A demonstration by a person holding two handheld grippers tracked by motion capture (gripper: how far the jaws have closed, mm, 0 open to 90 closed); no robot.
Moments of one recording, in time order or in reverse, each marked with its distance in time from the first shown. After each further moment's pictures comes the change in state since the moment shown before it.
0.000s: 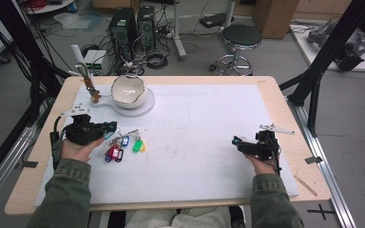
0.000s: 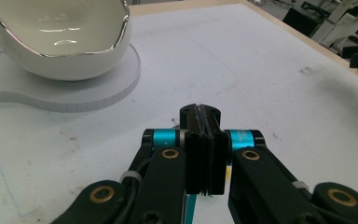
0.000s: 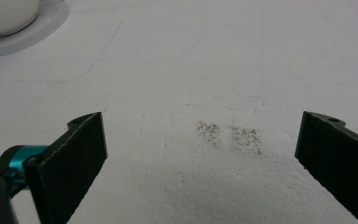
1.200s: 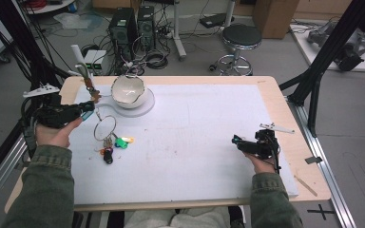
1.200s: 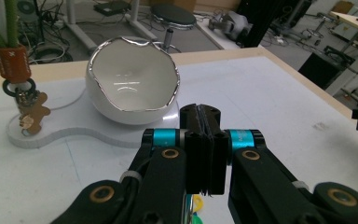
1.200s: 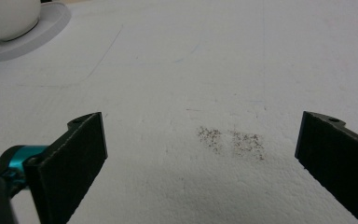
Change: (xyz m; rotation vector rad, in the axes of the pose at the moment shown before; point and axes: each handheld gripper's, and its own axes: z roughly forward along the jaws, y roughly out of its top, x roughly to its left) left arm 0.018 0.047 -0.049 -0.112 0.113 -0.079; right arm -0.001 0.002 0.002 -0.006 0.003 0.012
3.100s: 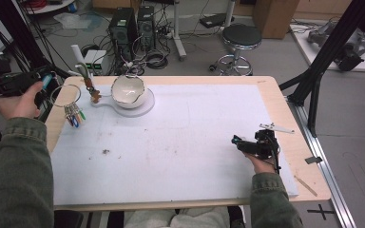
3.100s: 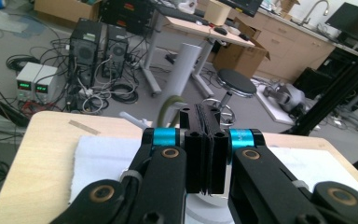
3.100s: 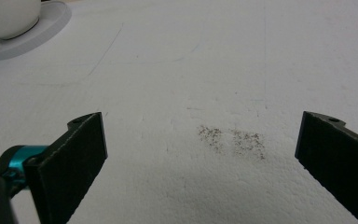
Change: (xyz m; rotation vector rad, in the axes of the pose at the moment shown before) left arm 0.072 0.067 -0.040 -0.209 0.266 -0.181; right arm 0.000 0.000 0.000 0.006 0.004 -0.001
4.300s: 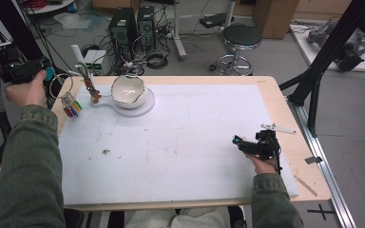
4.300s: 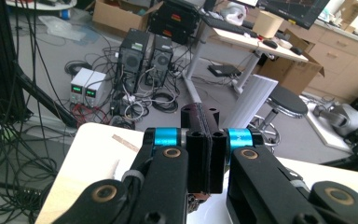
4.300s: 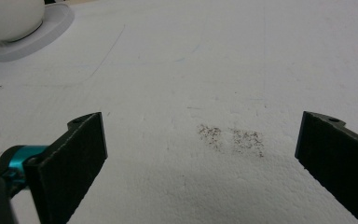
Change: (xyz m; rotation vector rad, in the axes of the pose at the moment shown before) left arm 0.014 0.011 0.046 -0.034 0.186 -0.018; right arm -0.003 -0.001 -0.003 -0.006 0.011 0.006
